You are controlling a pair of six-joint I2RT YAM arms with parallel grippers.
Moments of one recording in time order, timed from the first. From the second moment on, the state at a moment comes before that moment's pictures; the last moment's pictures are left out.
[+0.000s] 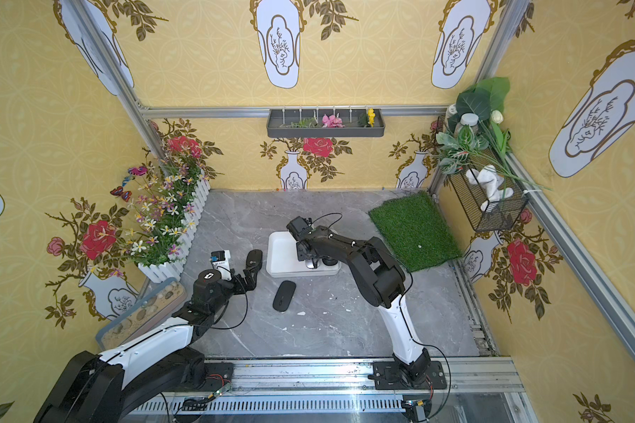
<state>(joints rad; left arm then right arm) -0.32 1.03 0.21 0.36 -0.05 -0.45 0.68 2.17 1.60 -0.59 0.24 0.48</state>
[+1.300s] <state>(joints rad) -0.86 1.47 0.80 -0.53 -0.30 -0.76 0.76 1.20 0.54 0.05 0.16 0.04</state>
